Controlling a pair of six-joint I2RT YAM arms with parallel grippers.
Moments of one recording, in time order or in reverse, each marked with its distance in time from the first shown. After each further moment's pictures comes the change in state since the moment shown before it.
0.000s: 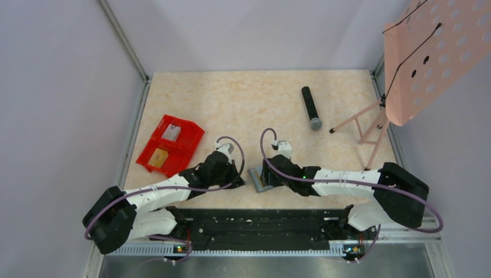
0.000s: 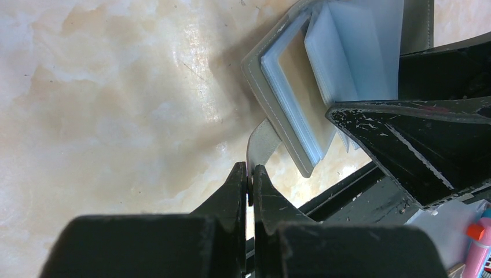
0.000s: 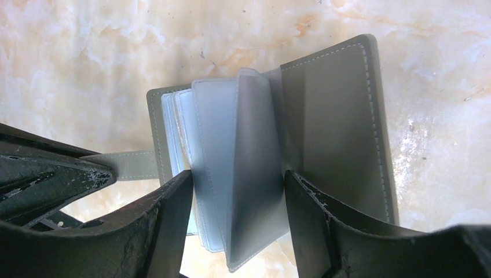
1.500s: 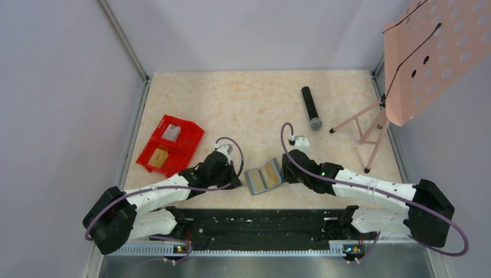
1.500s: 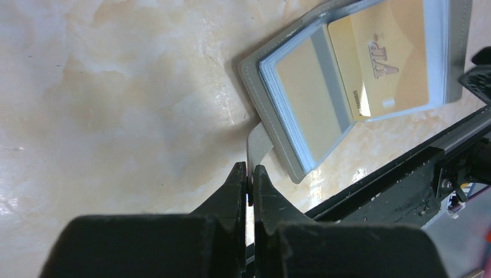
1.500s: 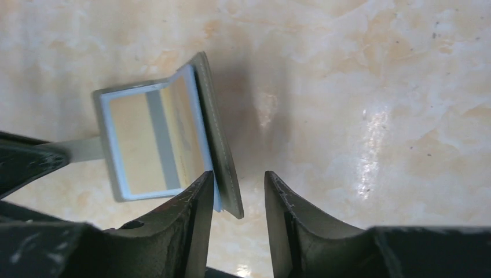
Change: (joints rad) left arm 0.009 0.000 -0.003 -0.034 -0.014 0.027; right arm -0.086 -0.238 -0.007 -0.303 0.062 -0.035
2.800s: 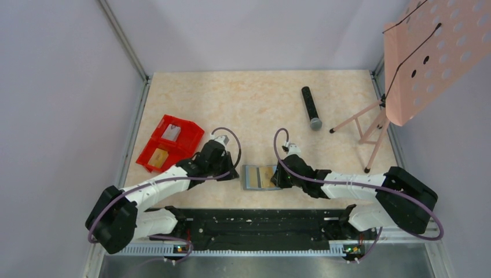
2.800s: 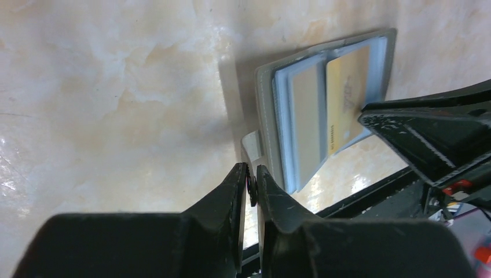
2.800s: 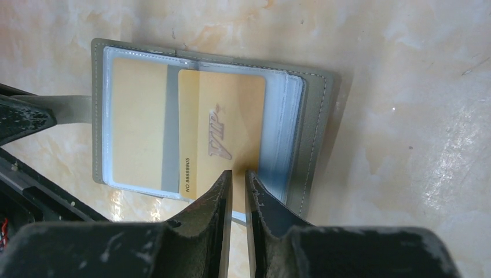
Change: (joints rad) left arm 0.109 0.031 0.113 -0.141 0.026 0.052; right arm -0.040 0.169 -0.163 0.465 -0.254 0.043
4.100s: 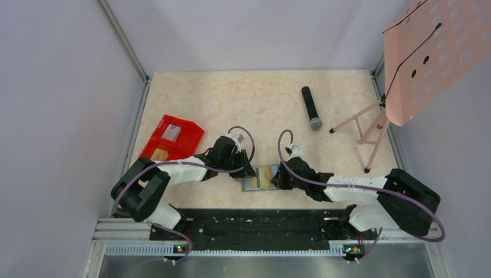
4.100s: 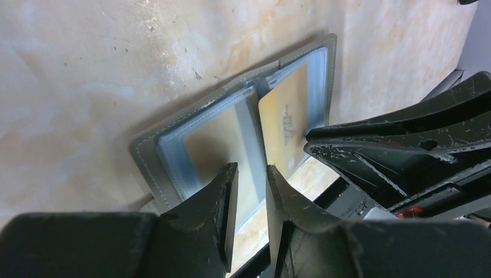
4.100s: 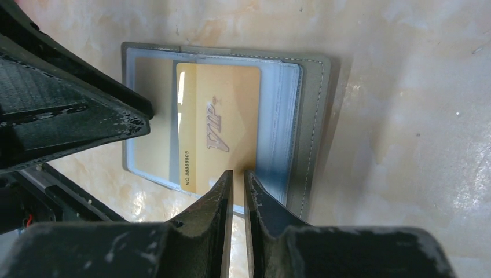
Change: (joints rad) left arm 0.000 0.310 0.056 0.320 0.254 -0.065; right arm 0.000 -0.026 -0.058 0.072 -0.013 0.051
